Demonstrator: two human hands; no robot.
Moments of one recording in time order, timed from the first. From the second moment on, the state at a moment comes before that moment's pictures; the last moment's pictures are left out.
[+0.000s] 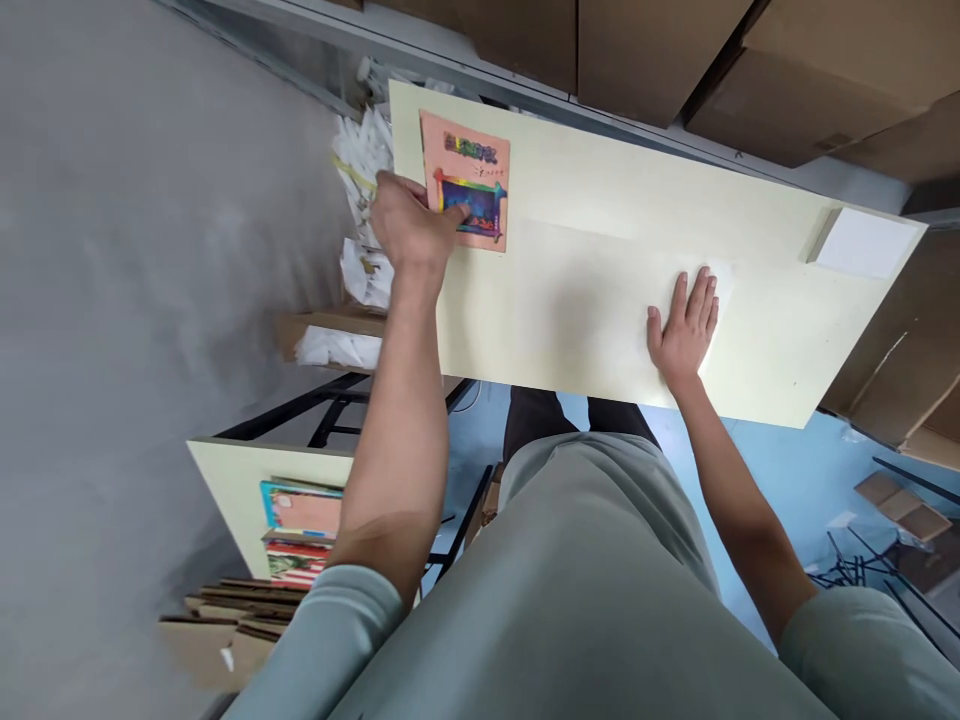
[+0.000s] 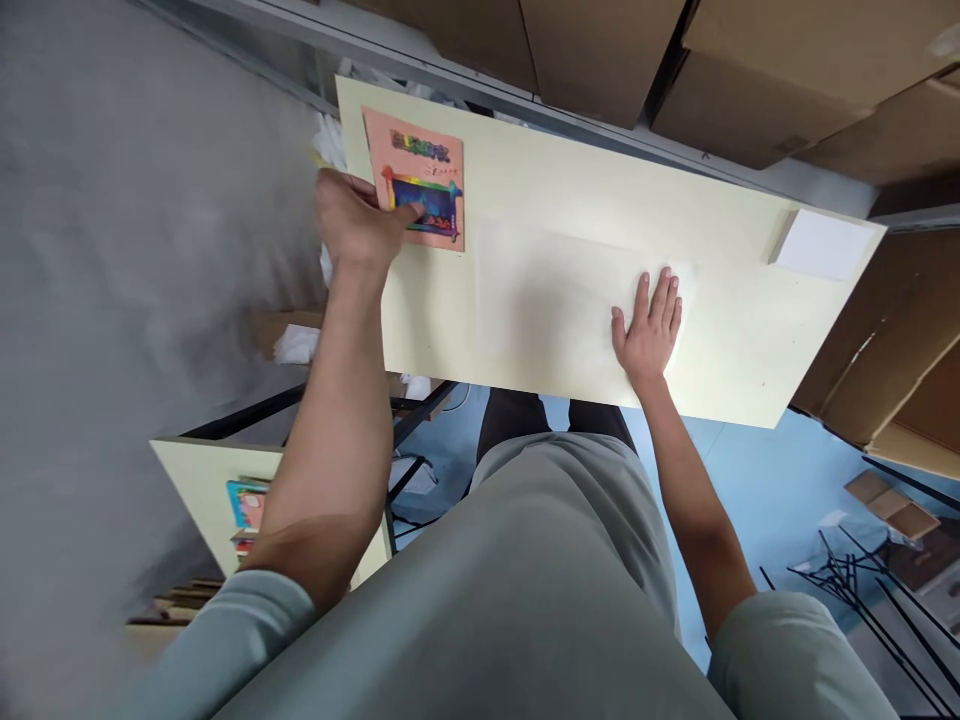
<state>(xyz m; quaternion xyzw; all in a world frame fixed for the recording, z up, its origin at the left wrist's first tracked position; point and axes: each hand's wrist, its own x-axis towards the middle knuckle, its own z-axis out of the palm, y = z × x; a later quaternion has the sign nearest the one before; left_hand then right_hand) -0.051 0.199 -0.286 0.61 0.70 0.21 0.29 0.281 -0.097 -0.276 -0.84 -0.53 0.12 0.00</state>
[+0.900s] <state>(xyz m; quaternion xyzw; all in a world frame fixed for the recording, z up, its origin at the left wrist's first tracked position) -0.004 0.051 -0.234 0.48 0.69 0.19 0.51 0.283 -0.098 -0.281 -0.84 -0.53 0.12 0.00</state>
